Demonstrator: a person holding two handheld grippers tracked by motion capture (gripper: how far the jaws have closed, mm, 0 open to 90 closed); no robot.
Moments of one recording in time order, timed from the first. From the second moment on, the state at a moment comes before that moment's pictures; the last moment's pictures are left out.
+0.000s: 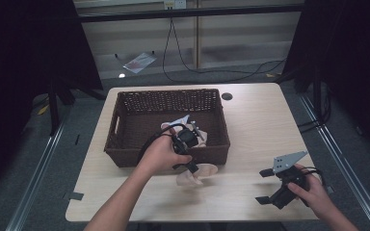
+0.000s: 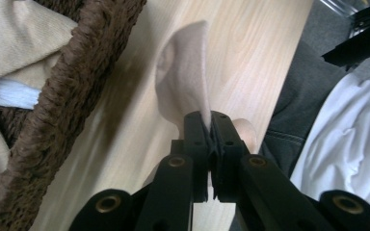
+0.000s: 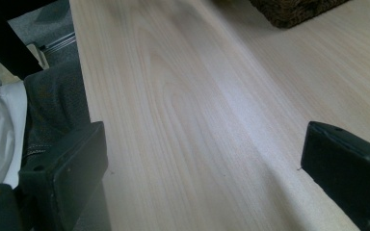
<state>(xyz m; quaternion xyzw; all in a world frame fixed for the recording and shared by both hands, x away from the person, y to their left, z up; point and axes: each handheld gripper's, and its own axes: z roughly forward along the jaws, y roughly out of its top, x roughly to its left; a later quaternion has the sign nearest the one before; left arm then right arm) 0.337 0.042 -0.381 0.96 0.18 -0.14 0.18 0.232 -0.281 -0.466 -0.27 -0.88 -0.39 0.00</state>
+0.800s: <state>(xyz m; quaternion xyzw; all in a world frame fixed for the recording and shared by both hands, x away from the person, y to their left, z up) 0.366 0.056 -0.342 0.94 0.23 -0.07 0.23 0.232 -0.280 -0.467 -0.26 -0.88 -0.38 0.01</state>
